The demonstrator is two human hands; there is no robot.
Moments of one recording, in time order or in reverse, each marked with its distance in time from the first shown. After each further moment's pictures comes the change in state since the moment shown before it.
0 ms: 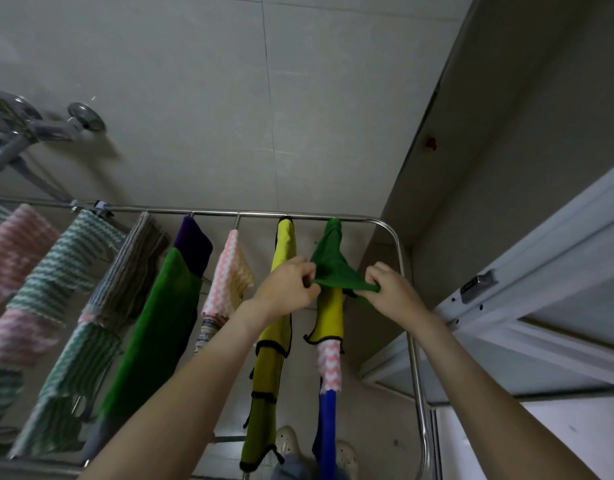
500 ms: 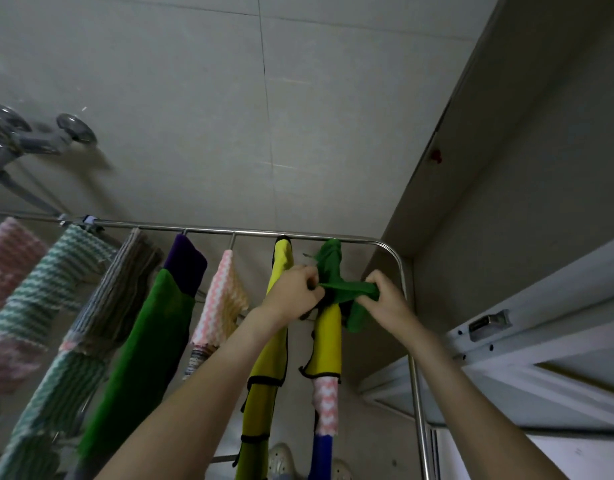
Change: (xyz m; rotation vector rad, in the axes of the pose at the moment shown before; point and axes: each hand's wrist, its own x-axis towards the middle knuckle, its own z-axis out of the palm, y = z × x) left_hand 0.048 -0.003 0.003 -0.058 -0.020 -0.192; right_hand 0.039 0.007 0.004 0.266 0.028 0.134
